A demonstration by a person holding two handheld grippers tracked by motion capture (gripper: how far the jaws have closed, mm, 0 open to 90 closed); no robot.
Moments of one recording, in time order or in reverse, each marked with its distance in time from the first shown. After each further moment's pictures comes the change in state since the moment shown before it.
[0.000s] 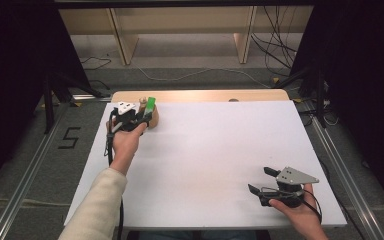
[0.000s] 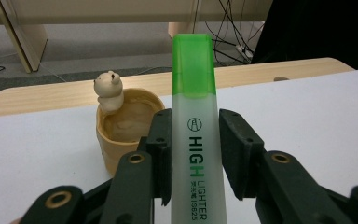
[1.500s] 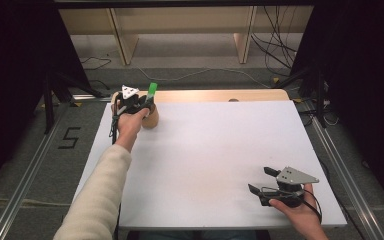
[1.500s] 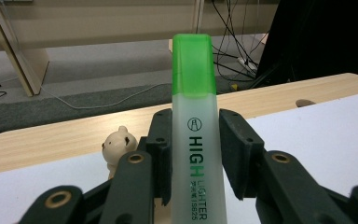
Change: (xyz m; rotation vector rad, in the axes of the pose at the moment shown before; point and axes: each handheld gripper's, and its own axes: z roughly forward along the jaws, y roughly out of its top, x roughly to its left) left arm 0.023 0.022 0.057 -0.051 -0.004 0.057; right arm -0.001 0.000 0.000 0.001 0.001 0.000
